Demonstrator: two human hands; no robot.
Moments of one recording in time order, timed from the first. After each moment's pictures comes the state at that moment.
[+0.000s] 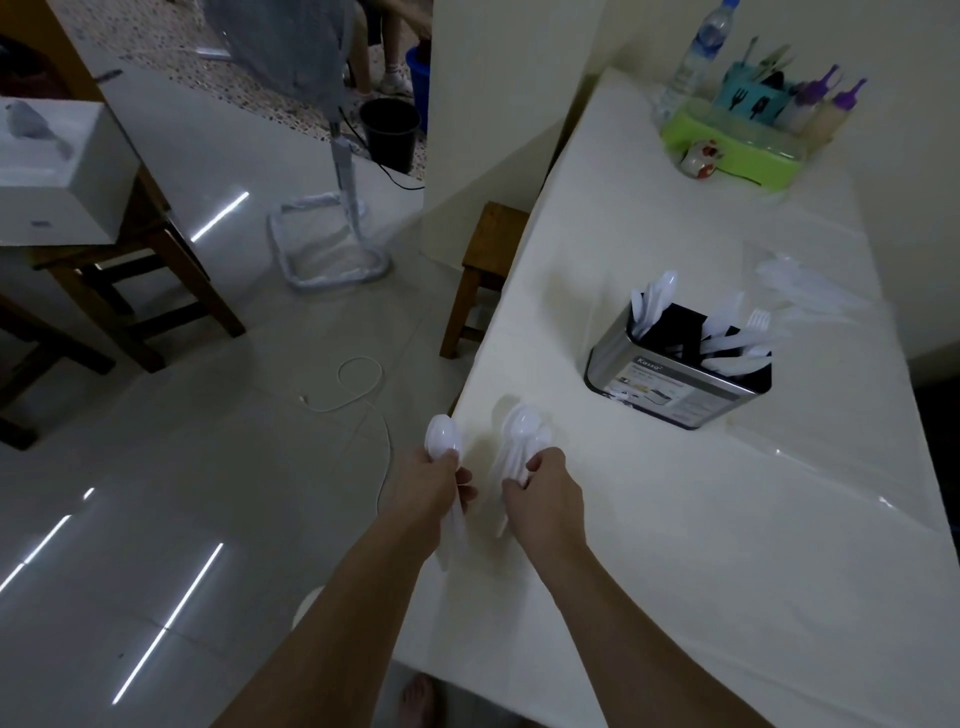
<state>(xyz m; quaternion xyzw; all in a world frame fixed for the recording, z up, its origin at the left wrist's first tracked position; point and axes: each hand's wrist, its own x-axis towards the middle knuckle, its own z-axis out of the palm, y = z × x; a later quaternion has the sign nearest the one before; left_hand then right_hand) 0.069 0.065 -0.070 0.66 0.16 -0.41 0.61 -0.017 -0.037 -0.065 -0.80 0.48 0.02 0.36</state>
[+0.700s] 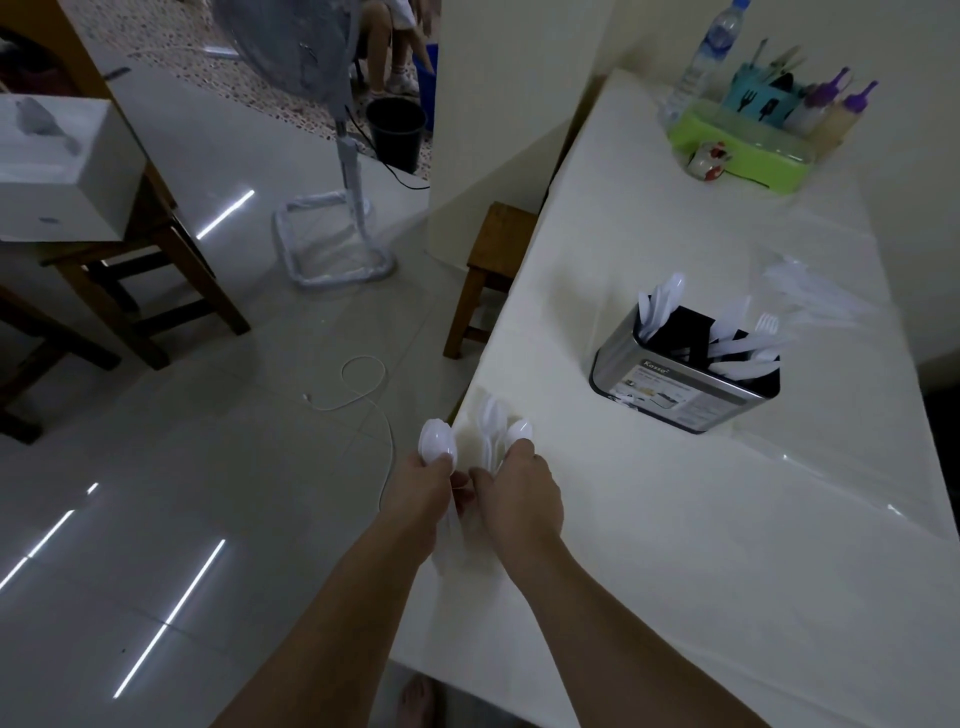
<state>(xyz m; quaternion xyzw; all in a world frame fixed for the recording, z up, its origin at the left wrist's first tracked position) 0.072 0.072 -0.076 0.66 0.16 -0.40 0.61 0.011 -0.015 -0.063 -0.85 0.46 0.05 0.26</state>
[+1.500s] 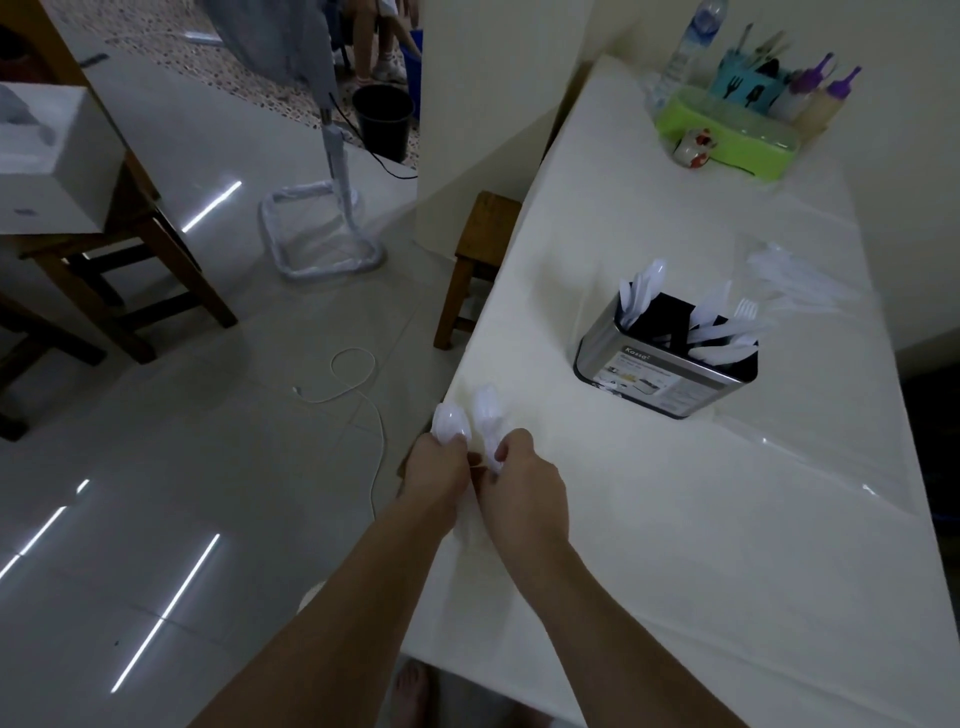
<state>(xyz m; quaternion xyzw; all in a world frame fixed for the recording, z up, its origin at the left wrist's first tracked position) 0.061 0.038 -0.069 0.68 0.15 -0.41 0.60 -0.015 -0.019 -0.035 -0.87 0.41 0.02 0.27</state>
